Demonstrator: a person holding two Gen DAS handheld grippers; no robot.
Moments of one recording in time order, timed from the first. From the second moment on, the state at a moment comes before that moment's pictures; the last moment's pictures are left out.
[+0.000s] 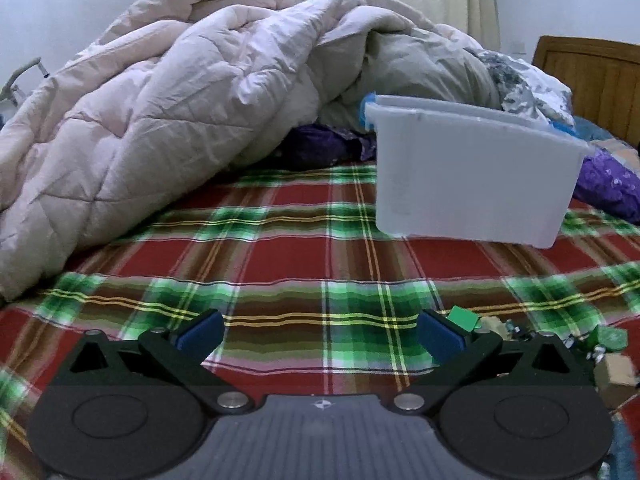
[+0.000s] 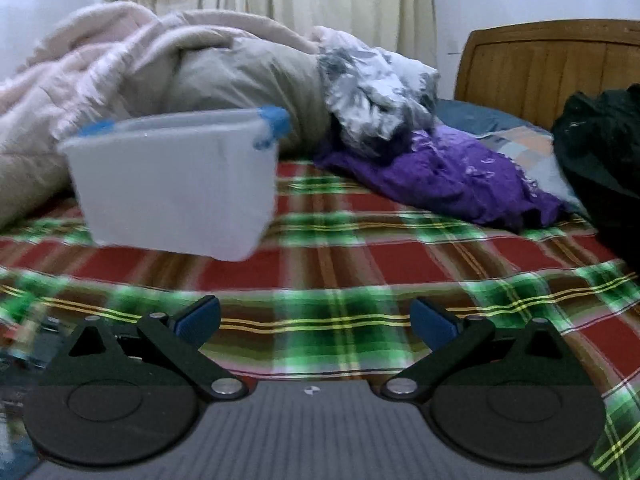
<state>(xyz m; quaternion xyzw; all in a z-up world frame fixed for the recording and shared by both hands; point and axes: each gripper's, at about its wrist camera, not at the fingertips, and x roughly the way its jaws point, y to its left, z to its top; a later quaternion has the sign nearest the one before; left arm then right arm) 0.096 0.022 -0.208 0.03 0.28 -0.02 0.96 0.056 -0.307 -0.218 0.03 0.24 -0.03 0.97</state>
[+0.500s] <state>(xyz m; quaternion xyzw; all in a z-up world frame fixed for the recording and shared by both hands) 0.062 0.017 -0.169 0.04 0.29 0.05 0.96 0.007 -0.293 -0.194 0.02 0.21 0.02 0.98</state>
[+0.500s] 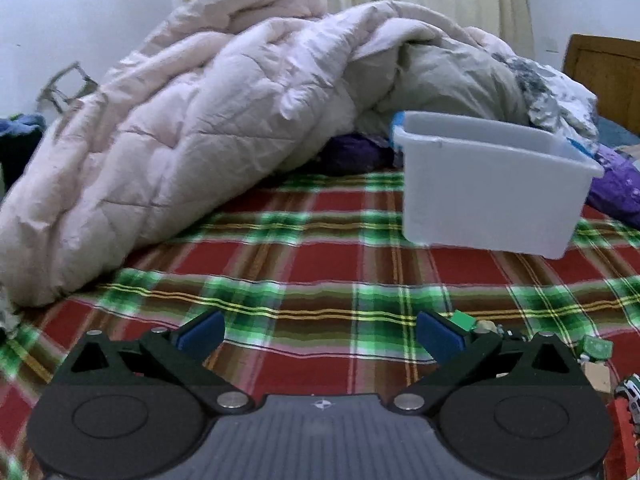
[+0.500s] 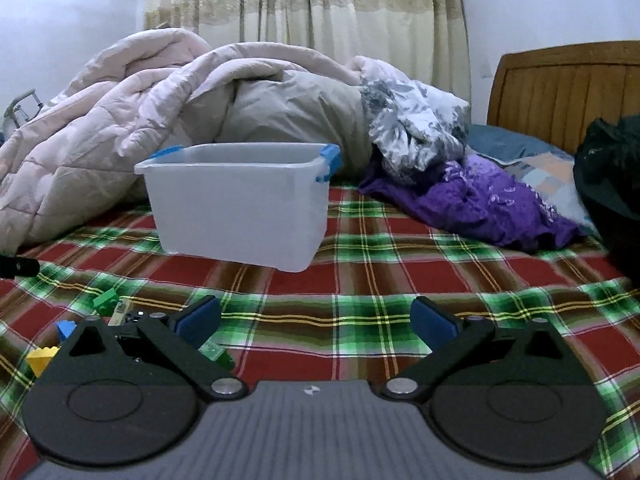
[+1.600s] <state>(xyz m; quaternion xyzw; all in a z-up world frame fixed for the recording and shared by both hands) 0.040 -0.005 -0.184 0.05 0.31 0.01 0.95 -0.002 -0.270 -0.197 -0.01 0.24 0.07 0.97</state>
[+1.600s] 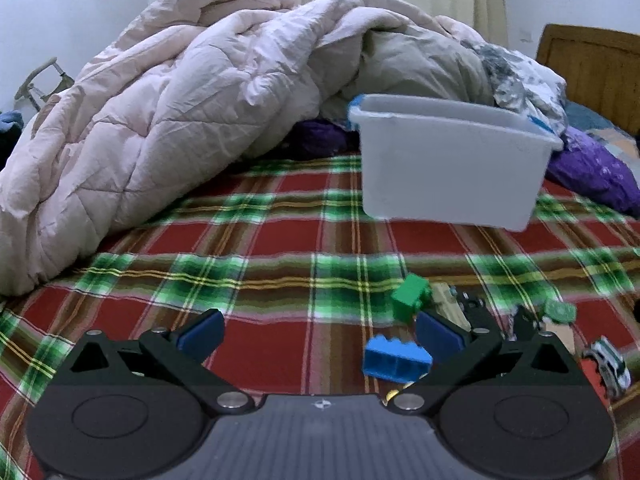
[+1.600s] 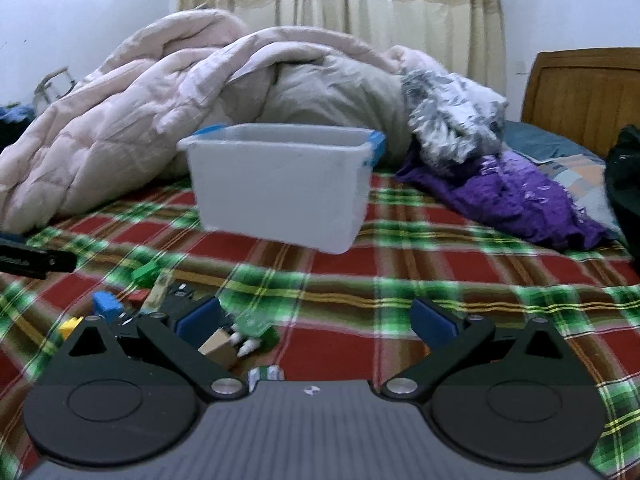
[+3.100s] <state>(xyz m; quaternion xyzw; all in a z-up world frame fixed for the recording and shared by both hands) 0.017 -0.013 -0.244 0.07 0.31 -0.16 0.94 -0.011 -0.243 -0.236 -0.06 0.32 0.11 0.94</state>
